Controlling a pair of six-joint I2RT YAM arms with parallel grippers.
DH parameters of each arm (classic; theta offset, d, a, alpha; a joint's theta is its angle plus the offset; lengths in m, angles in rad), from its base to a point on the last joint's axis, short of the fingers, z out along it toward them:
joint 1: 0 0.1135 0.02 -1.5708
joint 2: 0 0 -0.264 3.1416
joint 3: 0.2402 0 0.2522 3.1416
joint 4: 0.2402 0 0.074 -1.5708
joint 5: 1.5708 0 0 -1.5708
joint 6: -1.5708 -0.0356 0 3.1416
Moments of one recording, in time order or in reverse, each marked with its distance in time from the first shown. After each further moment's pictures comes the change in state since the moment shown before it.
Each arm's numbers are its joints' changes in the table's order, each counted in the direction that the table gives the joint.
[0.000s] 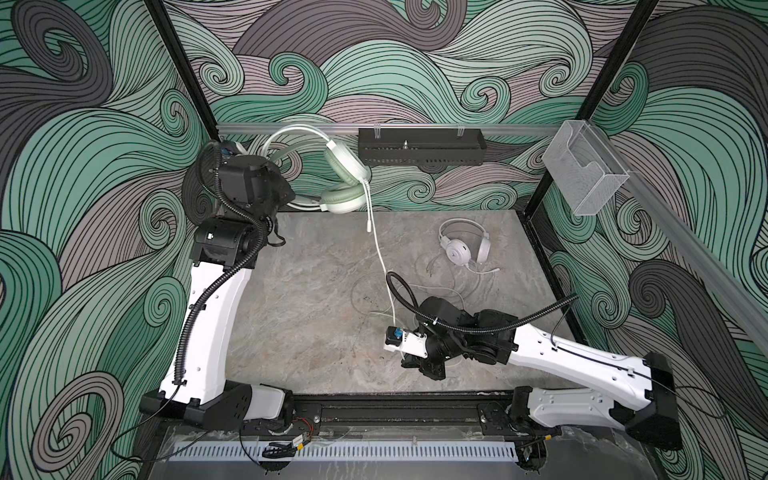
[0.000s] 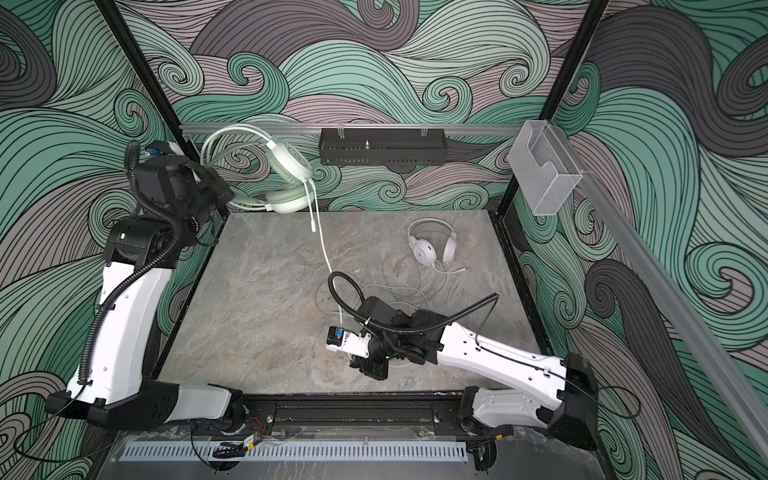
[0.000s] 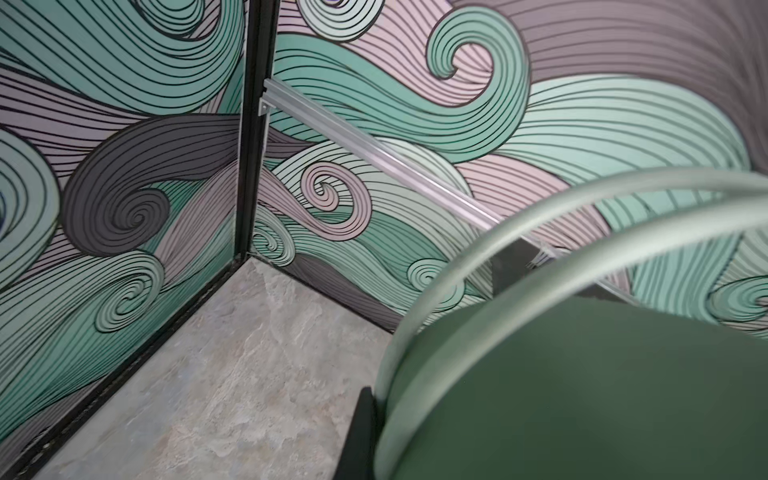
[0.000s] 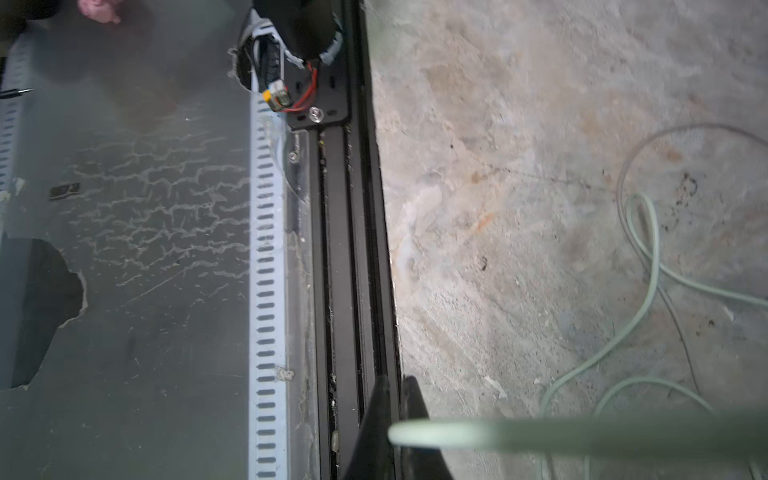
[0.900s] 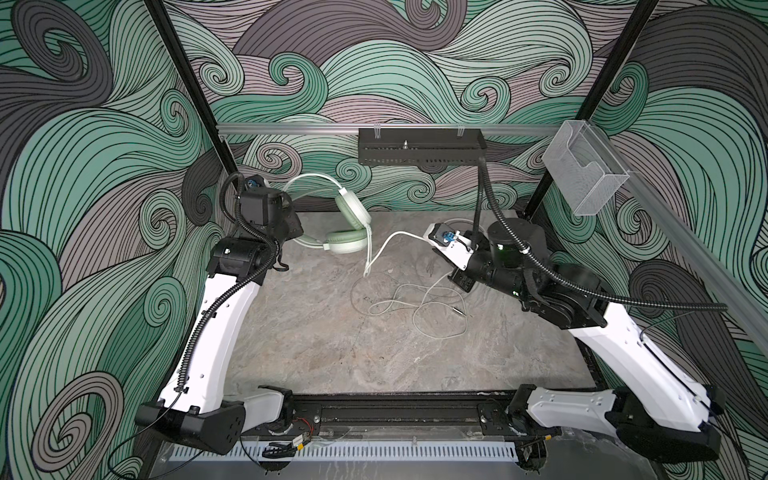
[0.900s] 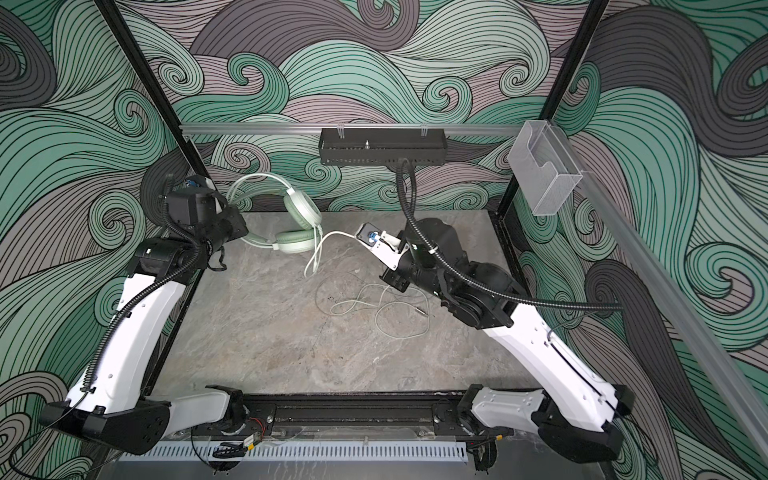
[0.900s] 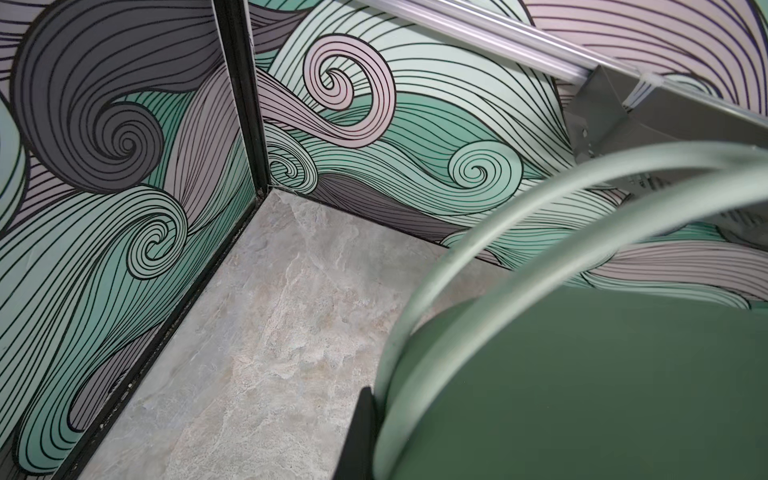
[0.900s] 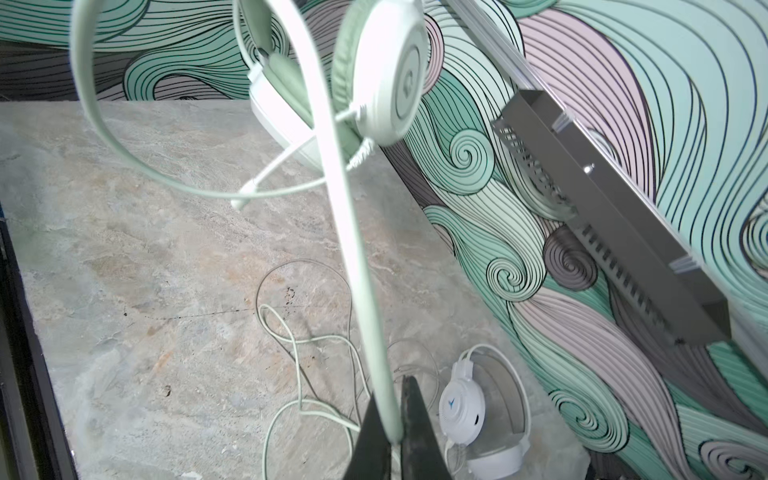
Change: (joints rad) left arm -0.010 -0.114 -0.376 -0.010 0.073 -0.163; right arm -0.184 0.056 0.705 0.115 0.499 0.246
